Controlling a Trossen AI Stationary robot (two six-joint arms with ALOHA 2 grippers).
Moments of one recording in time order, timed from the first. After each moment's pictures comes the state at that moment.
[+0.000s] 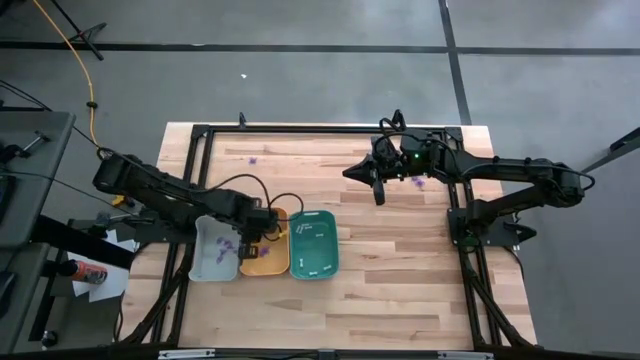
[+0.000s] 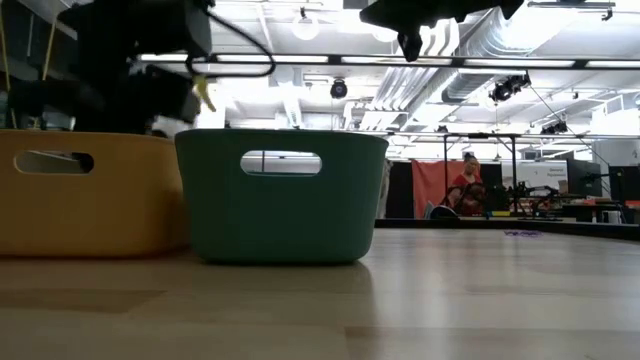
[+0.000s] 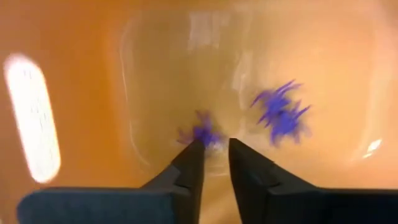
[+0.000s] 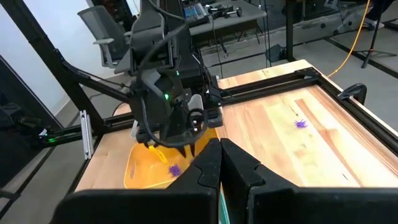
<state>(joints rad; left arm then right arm) -0.16 1.42 0.76 -0.74 -0.02 -0.16 -0.22 1.21 0.95 0.02 -0.26 0.18</state>
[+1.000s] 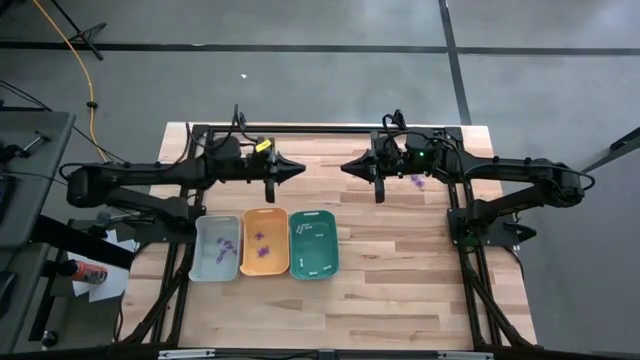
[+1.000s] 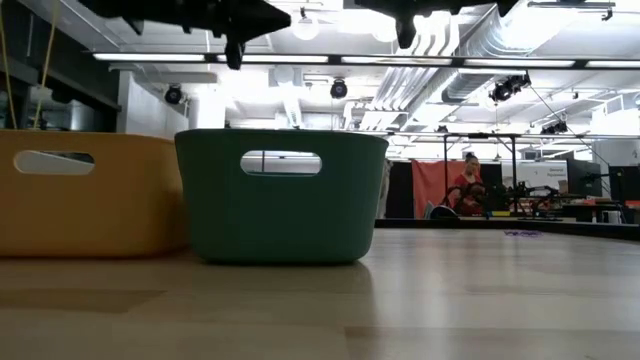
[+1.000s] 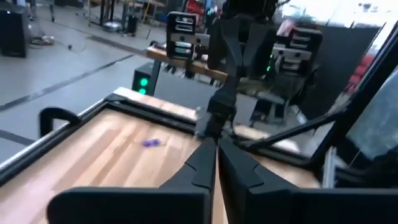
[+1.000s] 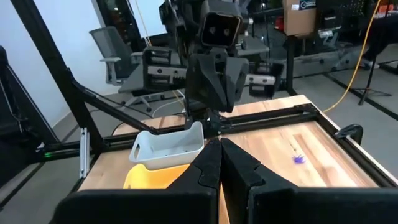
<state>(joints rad) 0.24 1.11 0.73 0.30 0.16 -0.26 -0.22 1.21 0.95 0.14 -0.26 0.14</state>
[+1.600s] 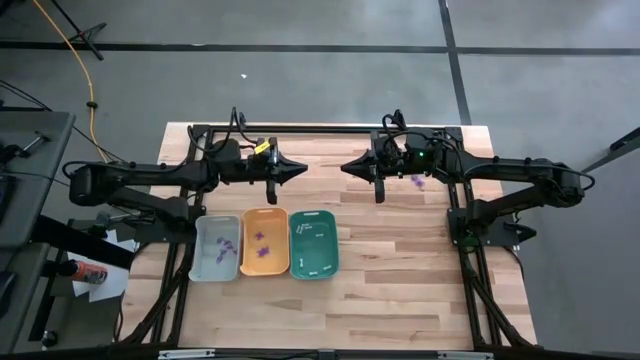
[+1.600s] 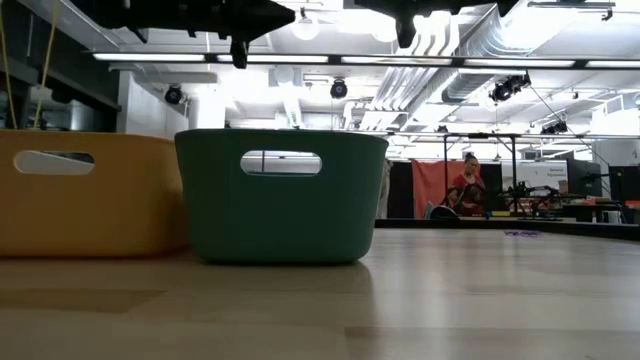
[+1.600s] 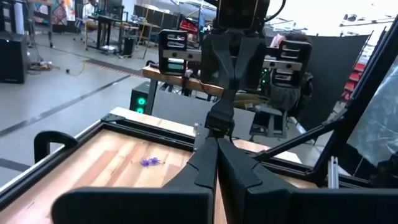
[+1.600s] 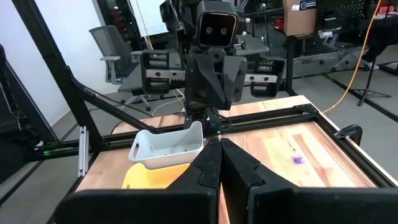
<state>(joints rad) 0.23 1.15 0.69 0.48 0.15 -0.23 -0.22 1.21 0.95 0.14 -0.26 0.12</state>
